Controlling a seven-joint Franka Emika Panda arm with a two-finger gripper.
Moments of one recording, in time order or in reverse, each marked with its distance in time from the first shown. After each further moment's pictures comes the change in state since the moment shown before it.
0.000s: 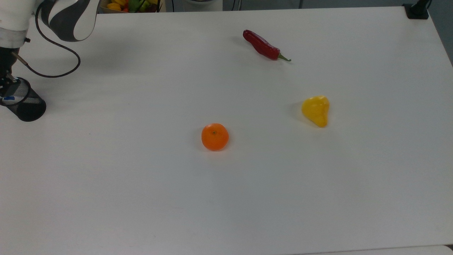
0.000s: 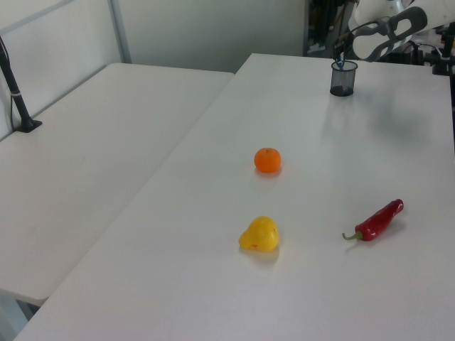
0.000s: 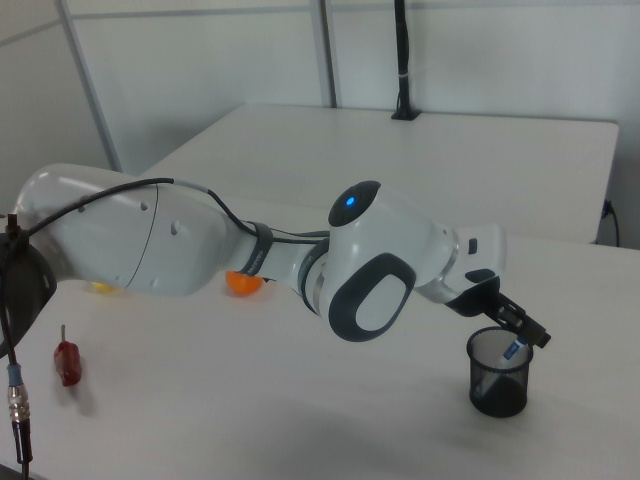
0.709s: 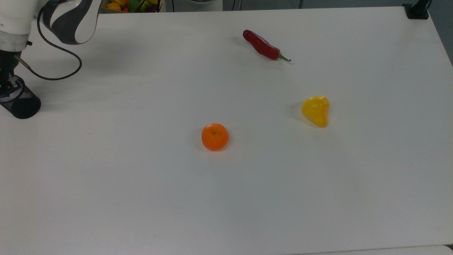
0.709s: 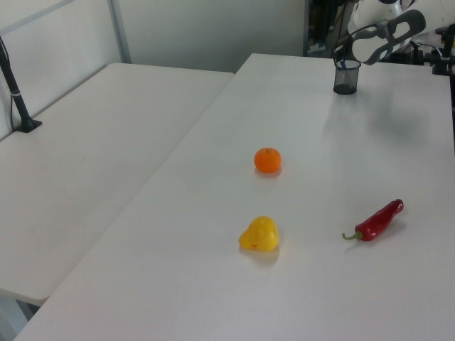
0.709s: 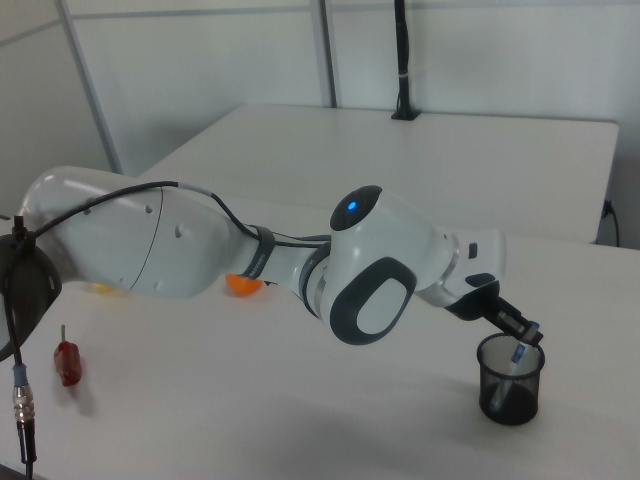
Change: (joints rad) arm -0.001 0.013 0.003 0.002 0.000 0.003 0.000
